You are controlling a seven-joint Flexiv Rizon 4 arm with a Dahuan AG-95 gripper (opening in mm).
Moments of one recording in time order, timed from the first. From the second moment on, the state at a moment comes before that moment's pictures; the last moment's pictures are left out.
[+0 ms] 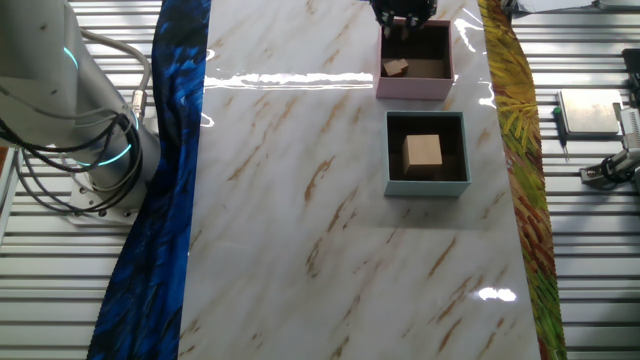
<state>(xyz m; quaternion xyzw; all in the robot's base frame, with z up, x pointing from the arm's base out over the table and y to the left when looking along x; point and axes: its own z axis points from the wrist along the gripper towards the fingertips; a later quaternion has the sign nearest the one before) 0.505 0.221 0.110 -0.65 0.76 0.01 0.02</state>
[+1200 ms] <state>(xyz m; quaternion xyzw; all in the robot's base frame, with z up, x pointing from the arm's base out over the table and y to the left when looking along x) 0.505 0.215 0.112 -0.60 0.80 0.01 -0.01</state>
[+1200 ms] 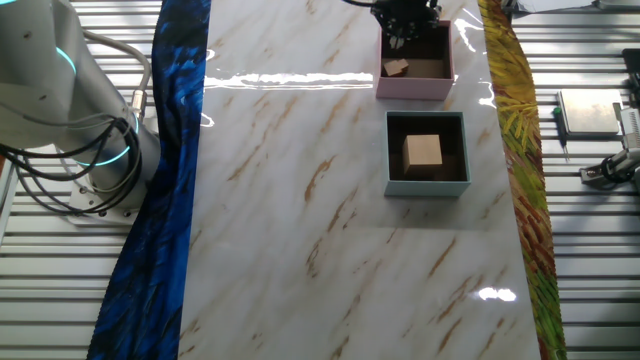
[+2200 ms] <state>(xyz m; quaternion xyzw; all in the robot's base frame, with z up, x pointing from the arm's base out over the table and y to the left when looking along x) 0.532 0.111 0.122 -0.67 0.74 0.01 -0.02</state>
